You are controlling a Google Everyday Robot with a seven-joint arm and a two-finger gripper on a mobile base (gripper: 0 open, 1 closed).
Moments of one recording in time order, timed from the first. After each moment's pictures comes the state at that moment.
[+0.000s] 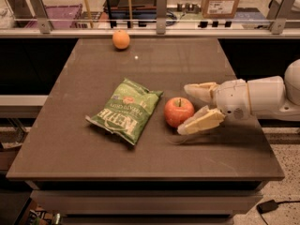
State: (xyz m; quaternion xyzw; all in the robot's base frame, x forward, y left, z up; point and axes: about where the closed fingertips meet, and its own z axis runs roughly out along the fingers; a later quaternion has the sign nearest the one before) arm 0.498 -0.096 0.846 -0.52 0.66 0.32 0.43
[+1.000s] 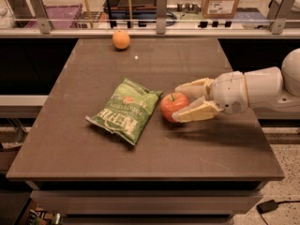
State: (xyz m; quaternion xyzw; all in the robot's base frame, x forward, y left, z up) arm 0.502 -0.086 0.863 -0.55 0.64 0.31 0.44
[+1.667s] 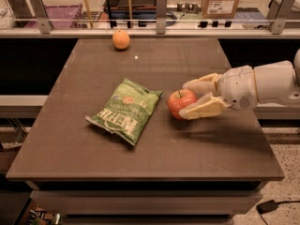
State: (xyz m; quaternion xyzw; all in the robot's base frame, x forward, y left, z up) arm 0.506 -0.103 0.874 -0.55 0.66 0.28 0.44
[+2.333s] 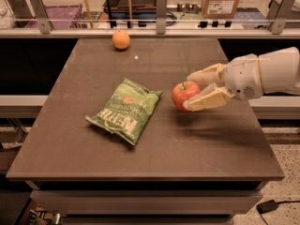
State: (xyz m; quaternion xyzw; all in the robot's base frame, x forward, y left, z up) arm 0.518 -0.115 0.892 -0.55 0.67 0.24 0.43
